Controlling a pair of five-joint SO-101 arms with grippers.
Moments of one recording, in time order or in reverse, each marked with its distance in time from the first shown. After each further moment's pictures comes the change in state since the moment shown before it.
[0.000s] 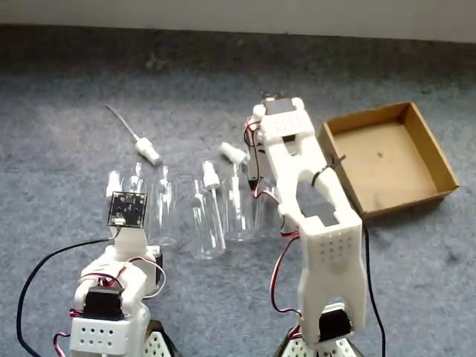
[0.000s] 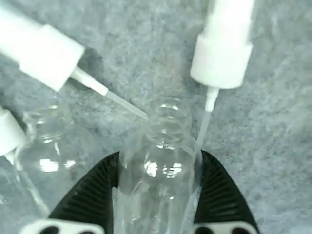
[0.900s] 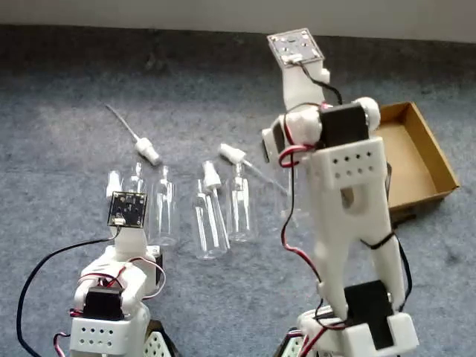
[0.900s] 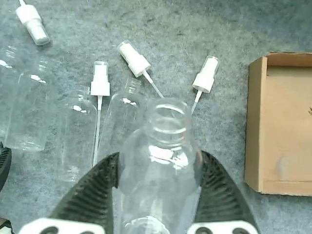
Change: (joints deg) left arm 0.0 0.0 0.0 0.0 0.0; right arm 0.0 -48.5 8.0 9.3 14.1
